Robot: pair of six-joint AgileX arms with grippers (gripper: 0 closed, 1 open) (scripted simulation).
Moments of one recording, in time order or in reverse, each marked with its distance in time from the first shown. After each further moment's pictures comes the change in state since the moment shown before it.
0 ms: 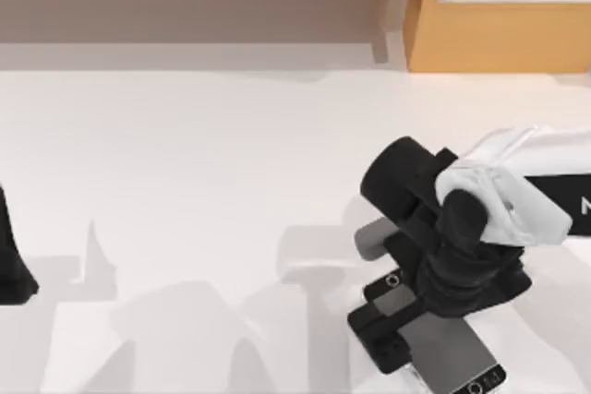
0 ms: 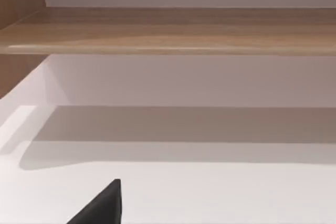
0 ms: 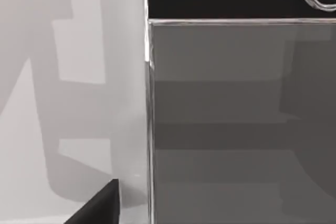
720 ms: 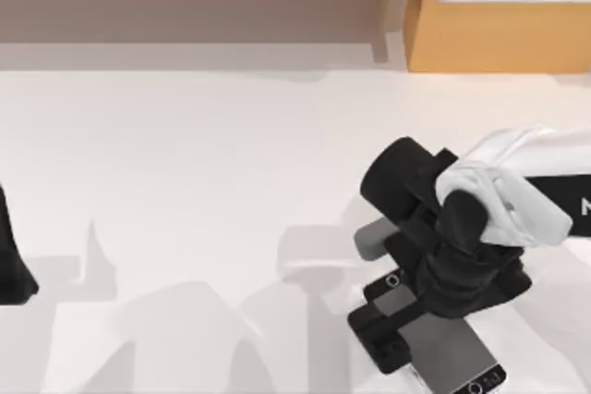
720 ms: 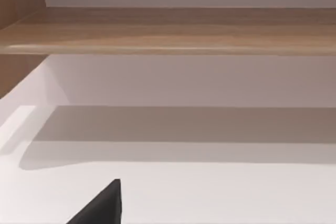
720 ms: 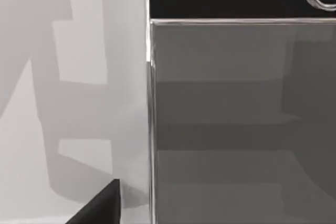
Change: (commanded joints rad) left arm 0.000 0.000 0.000 0.000 0.000 0.000; right arm 0.000 0.000 0.000 0.000 0.000 0.000
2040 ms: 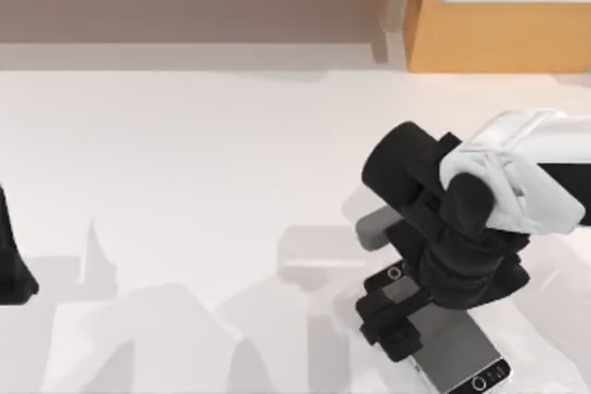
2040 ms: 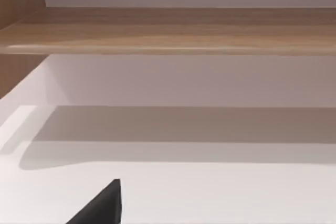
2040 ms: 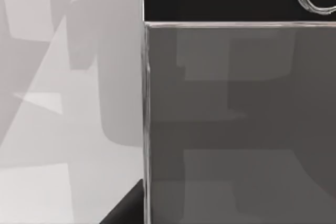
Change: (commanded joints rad) left arm 0.000 0.000 0.000 0.000 0.000 0.000; right arm -0.002 -0.084 0.056 -0.108 0.006 -0.002
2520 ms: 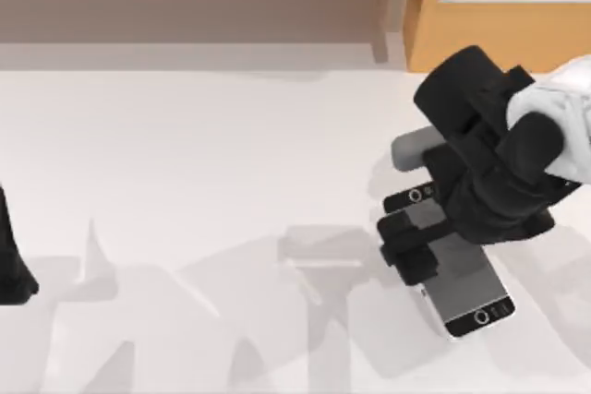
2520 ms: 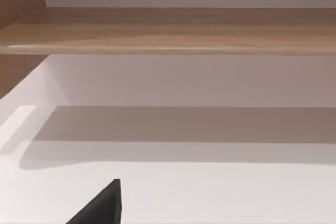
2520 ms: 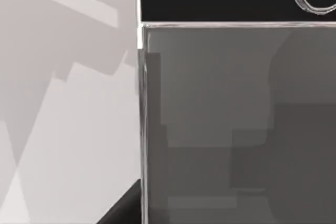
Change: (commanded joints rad) left arm 0.000 0.000 0.000 0.000 0.000 0.000; right arm -0.124 -0.115 0.033 0.051 0.017 0.000
